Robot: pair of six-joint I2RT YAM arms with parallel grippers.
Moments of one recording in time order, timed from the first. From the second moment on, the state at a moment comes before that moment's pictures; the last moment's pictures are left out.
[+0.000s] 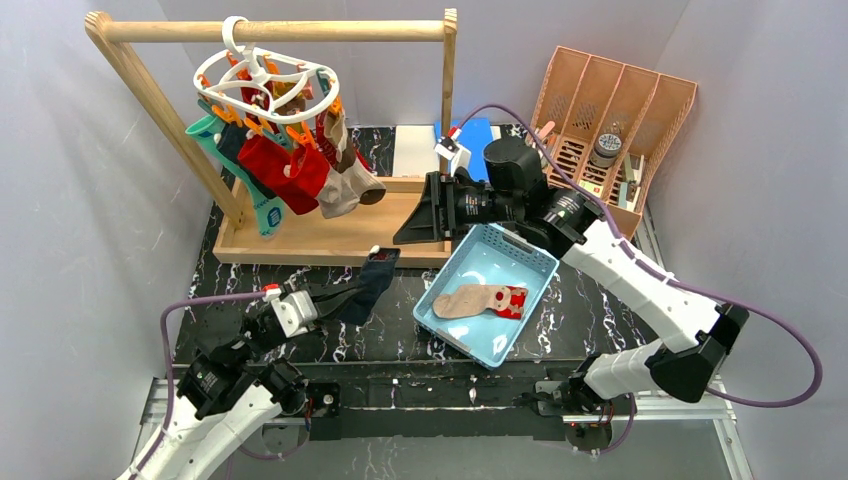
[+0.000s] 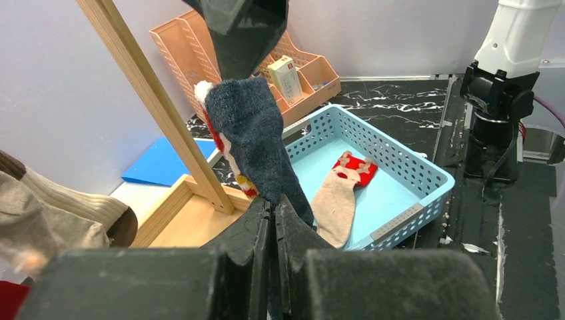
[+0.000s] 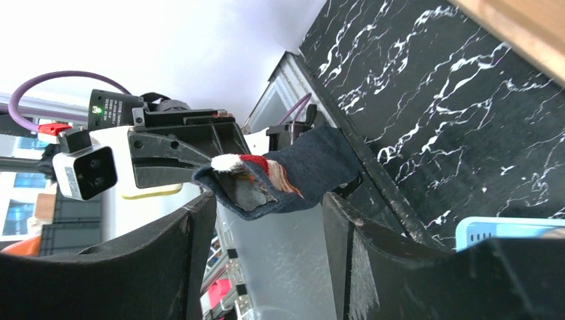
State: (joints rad) left arm -0.69 0.21 0.60 -0.25 0.41 0.23; right arm 0.85 1.35 1.50 -0.50 -0.58 0.76
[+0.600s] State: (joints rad) left arm -0.69 0.21 0.62 -0.25 0.40 0.25; right arm 0.85 1.40 1.44 -0.44 -0.71 0.88
